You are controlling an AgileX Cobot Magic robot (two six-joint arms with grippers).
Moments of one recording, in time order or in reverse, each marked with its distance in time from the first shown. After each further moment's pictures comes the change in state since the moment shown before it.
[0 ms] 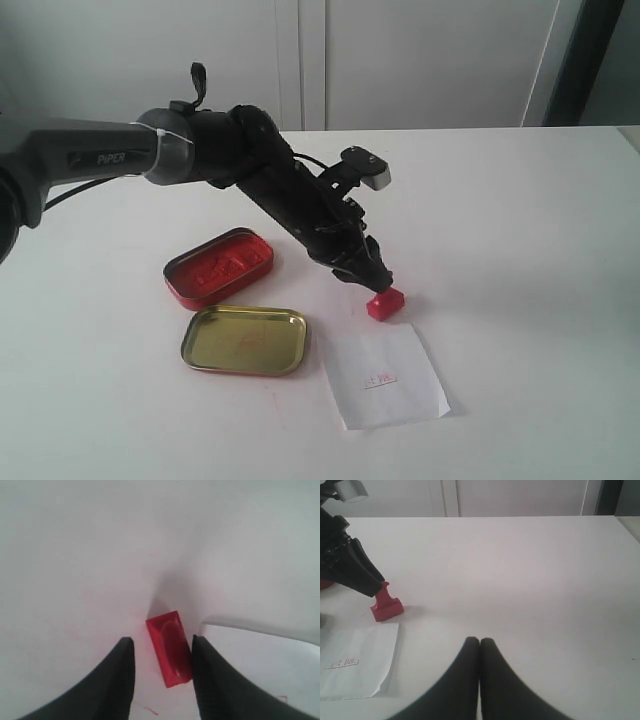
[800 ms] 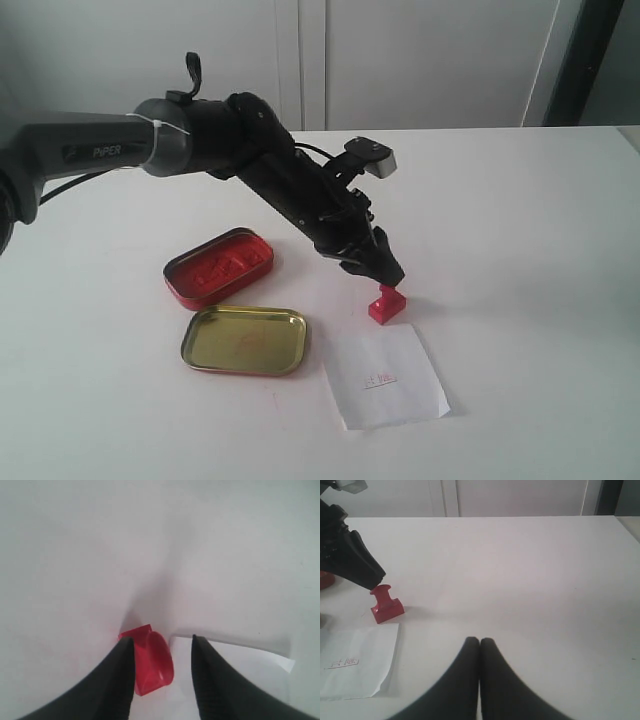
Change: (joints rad) left arm 0.000 -0.008 -0.023 -0.058 0.064 -0.002; right arm 0.000 0.000 0.000 0.000 0.000 0.000
